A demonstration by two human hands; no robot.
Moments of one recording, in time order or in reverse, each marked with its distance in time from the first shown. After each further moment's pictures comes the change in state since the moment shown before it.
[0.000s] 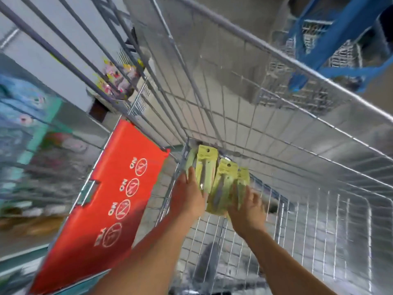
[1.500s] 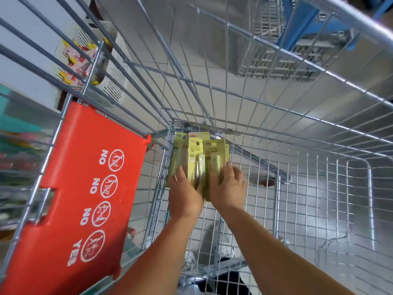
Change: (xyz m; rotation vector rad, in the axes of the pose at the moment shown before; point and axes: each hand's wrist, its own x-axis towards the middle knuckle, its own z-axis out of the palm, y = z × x) left_hand -0.007 -0.005 0.038 -0.411 0.052 -0.295; right_hand 0.016 -0.028 0.048 0.322 0.207 0.022
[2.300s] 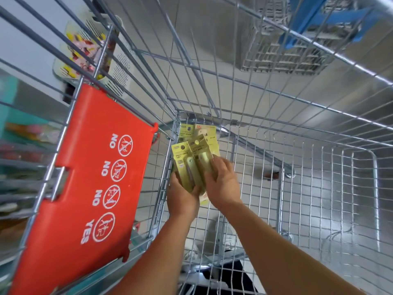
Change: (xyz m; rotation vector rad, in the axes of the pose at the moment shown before) left_hand -0.007 -0.039 0.001 -0.269 -0.014 -0.046; right_hand -0.020 -0.006 0.006 0.097 -0.084 -0.257
